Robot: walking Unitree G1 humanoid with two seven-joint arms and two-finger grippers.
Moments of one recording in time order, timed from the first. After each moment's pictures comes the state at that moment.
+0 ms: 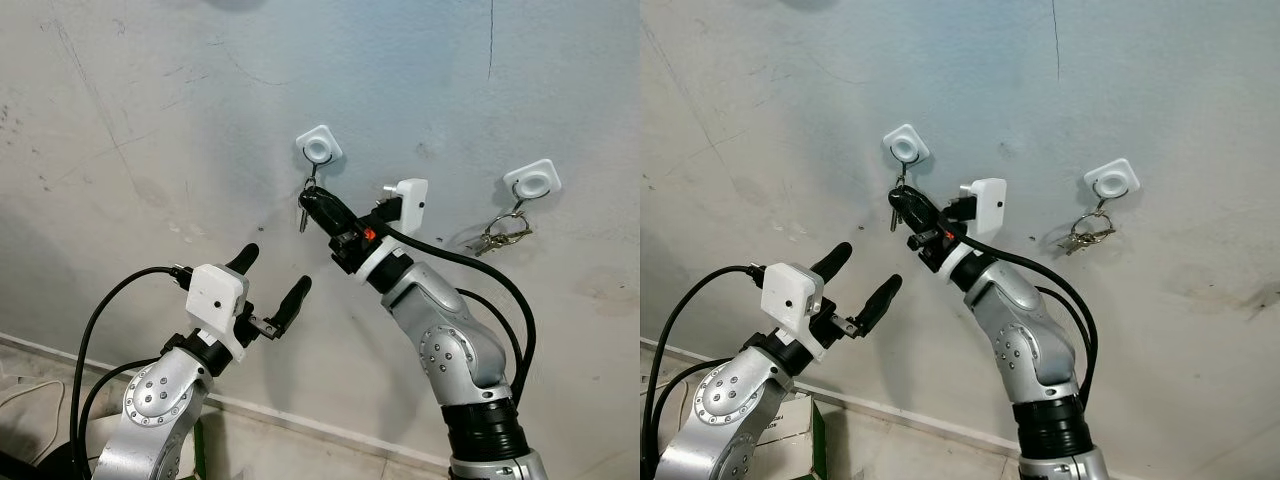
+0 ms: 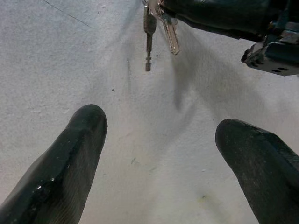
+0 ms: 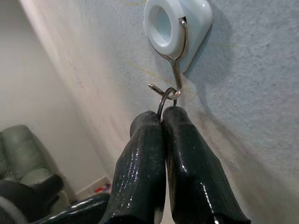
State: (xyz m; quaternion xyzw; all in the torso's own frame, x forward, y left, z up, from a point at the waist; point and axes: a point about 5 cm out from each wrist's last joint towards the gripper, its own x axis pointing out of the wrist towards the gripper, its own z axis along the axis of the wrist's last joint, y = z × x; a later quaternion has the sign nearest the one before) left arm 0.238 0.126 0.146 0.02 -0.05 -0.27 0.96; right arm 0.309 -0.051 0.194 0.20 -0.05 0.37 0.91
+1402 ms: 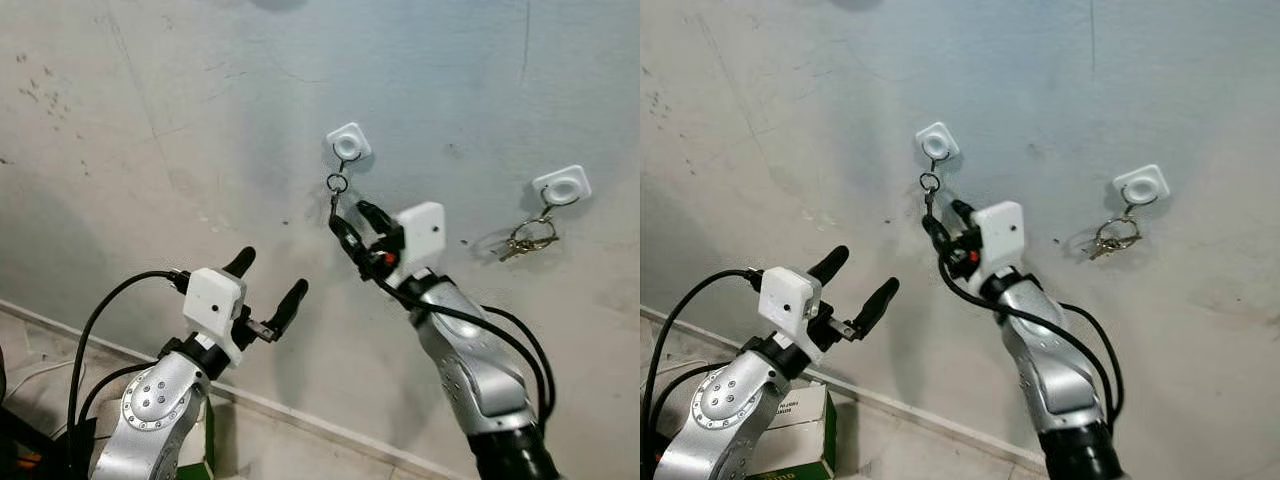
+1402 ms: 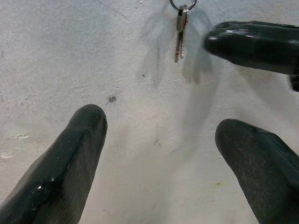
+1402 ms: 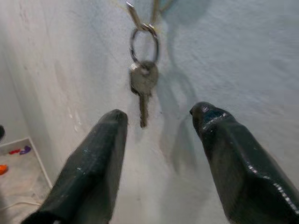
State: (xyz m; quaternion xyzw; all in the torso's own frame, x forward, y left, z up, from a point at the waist) left arm 0.236 0.128 0.142 0.02 -0.04 -0.26 0.96; right arm 0.292 -0.096 0.168 0.02 -0.07 0.26 0.96
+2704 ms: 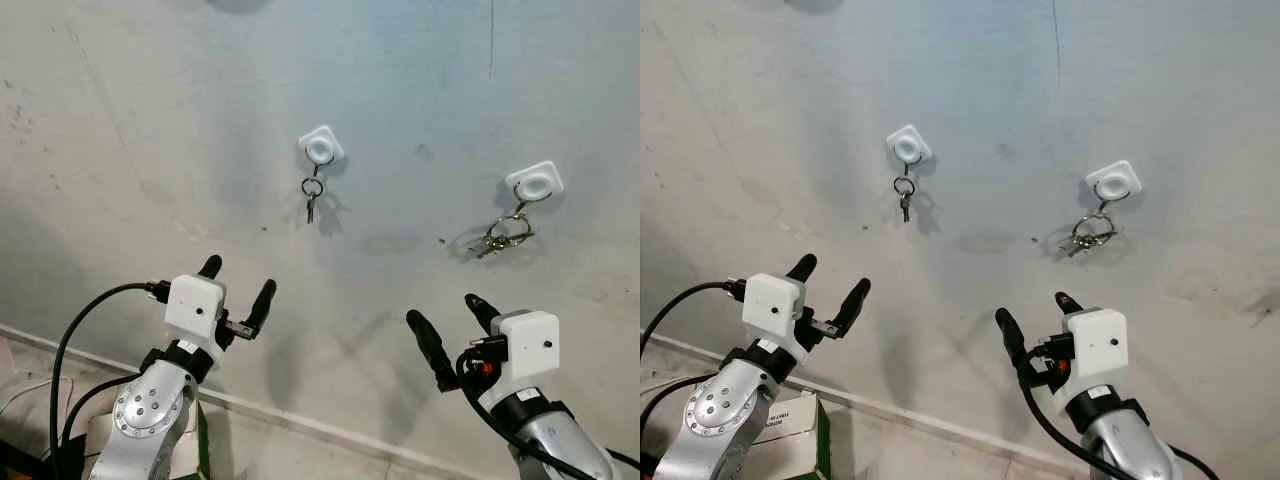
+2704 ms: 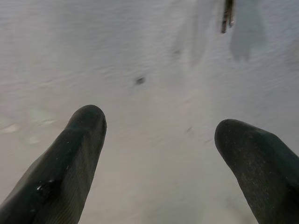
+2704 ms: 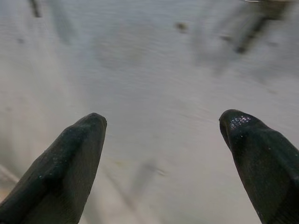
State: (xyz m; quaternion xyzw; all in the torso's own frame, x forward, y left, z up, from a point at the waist) left arm 0.237 0.151 0.128 0.05 -0.01 -0.15 0.99; right arm 0.194 -0.161 0.141 0.00 0.04 0.13 0.99
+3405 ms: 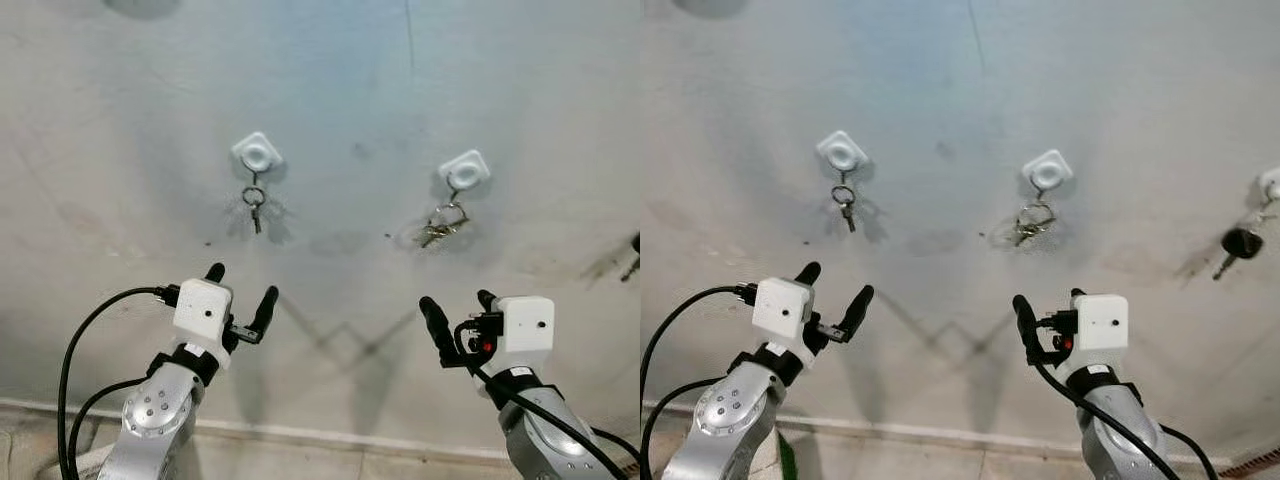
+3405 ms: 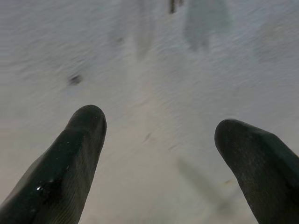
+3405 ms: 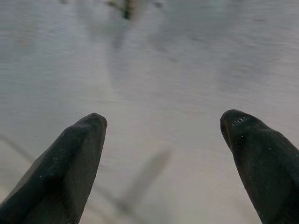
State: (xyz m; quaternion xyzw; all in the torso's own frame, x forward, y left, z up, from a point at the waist) left arm 0.237 0.144 0.121 0.05 0.01 -0.15 0.99; right arm 0.223 -0.168 0.128 0.02 0.06 0.07 1.00
